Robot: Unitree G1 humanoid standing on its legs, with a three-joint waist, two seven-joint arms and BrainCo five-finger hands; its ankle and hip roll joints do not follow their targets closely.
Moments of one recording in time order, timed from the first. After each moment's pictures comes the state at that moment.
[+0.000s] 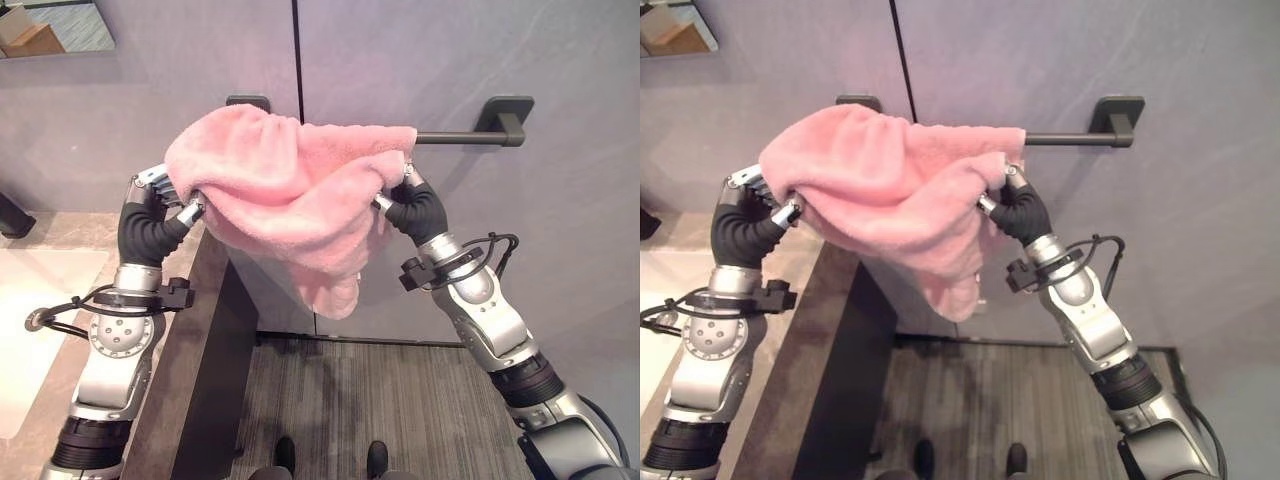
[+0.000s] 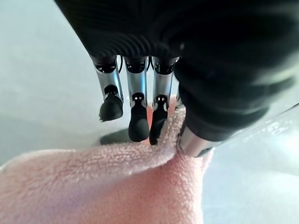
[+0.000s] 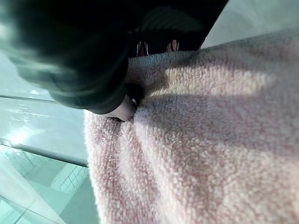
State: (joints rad) left arm -0.14 0.57 0.01 -0.25 -0.31 -0.25 0.13; right arm -0.48 -0.47 0.32 -0.12 0.42 -0.11 -0.02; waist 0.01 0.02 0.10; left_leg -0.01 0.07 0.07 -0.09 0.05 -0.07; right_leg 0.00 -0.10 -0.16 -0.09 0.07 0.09
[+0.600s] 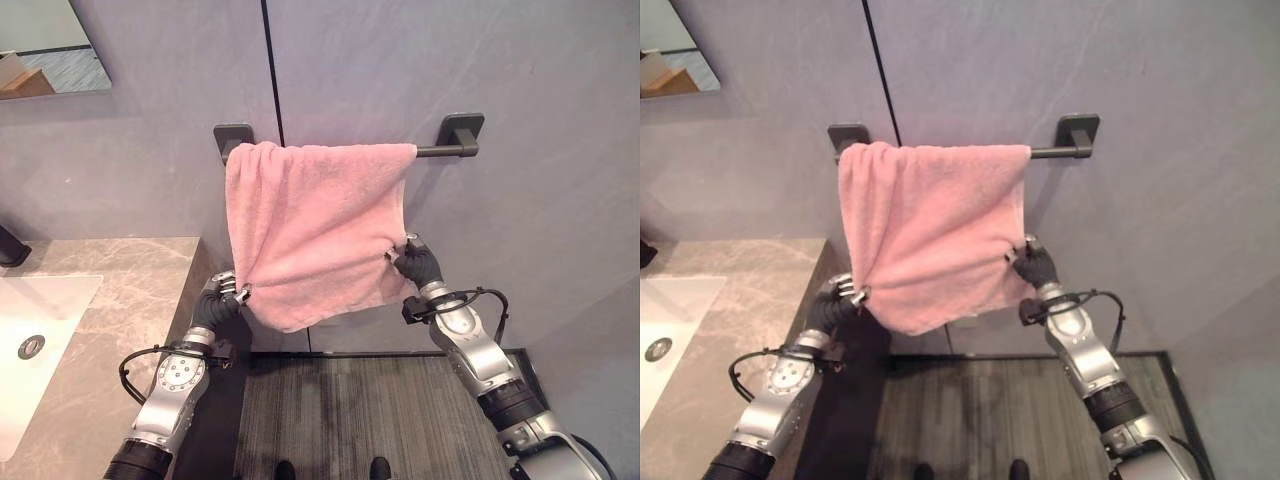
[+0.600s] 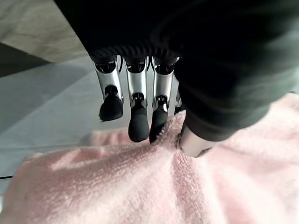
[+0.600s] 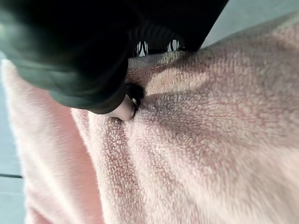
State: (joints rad) left arm -0.04 0.46 -0.17 0.09 -0.34 -0.16 0.09; right arm -0.35 -0.40 0.32 0.16 0.34 -0.09 -0.11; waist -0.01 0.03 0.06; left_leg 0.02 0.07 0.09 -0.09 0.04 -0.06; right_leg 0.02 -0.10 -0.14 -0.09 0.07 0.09
